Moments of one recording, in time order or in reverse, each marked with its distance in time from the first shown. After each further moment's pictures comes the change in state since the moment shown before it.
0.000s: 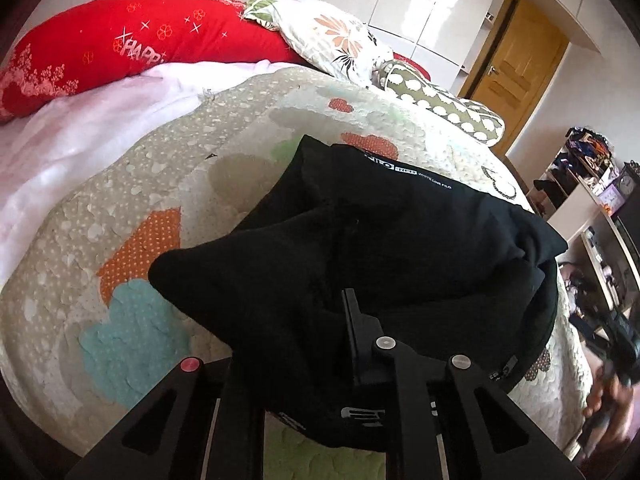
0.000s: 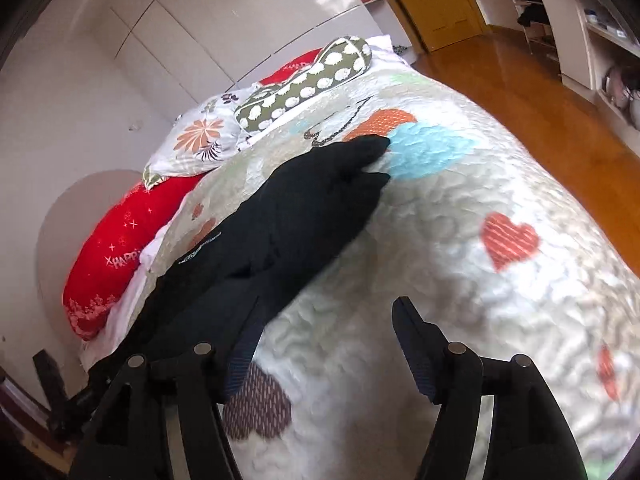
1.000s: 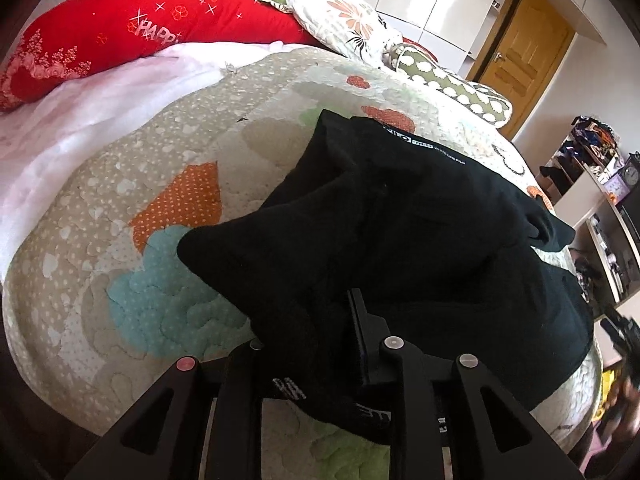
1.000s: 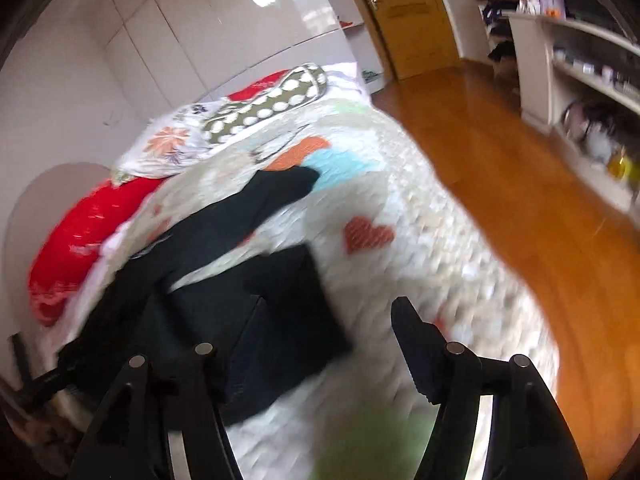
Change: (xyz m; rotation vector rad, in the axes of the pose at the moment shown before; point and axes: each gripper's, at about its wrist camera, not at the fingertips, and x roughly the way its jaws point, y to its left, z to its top) left arm -0.015 0.021 -0.023 -0.004 0.060 0.023; right arm -0.065 -0.046 -0.009 -0.070 -0.064 -0.204
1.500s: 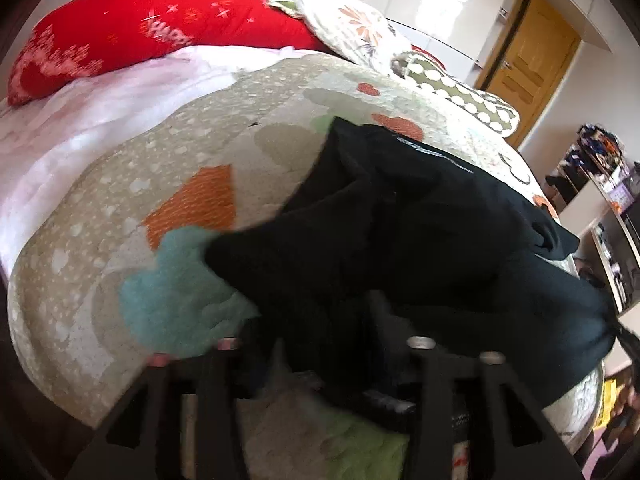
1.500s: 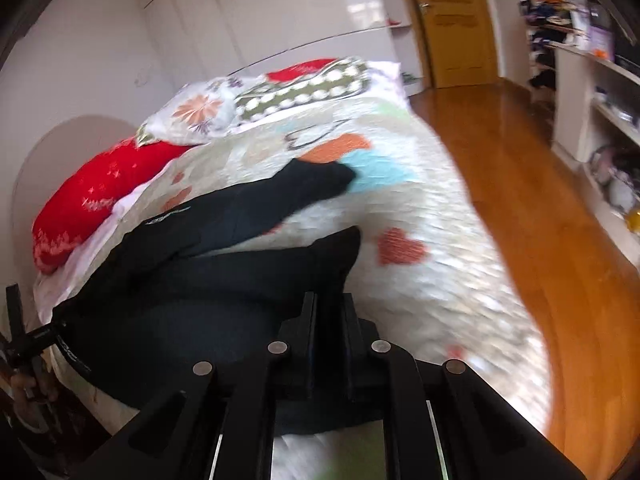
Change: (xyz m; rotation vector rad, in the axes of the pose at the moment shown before) left arm -0.006 0.010 -0.006 -0.038 -0.031 0.018; right arm -0.013 0.013 -0.007 -0.157 0.012 0.026
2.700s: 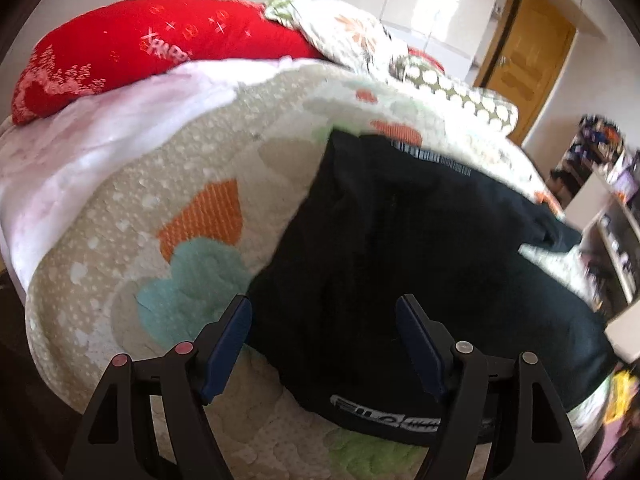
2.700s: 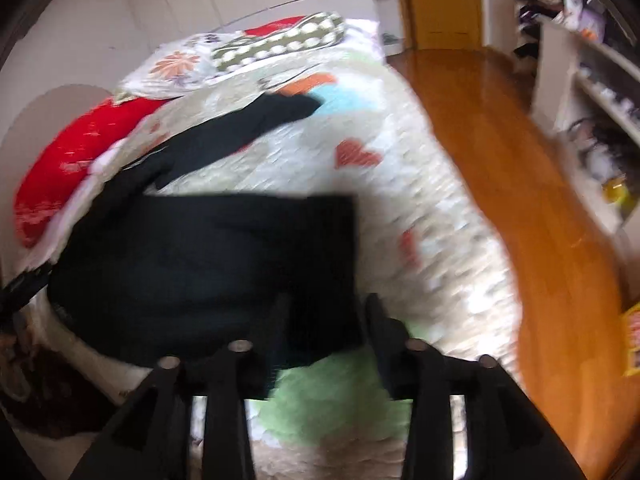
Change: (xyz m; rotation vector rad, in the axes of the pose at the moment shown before) left arm -0.007 -0.012 -0.003 0.073 -0.008 0.042; right arm -0.018 -0.005 -0.032 -0.011 0.156 -0.118
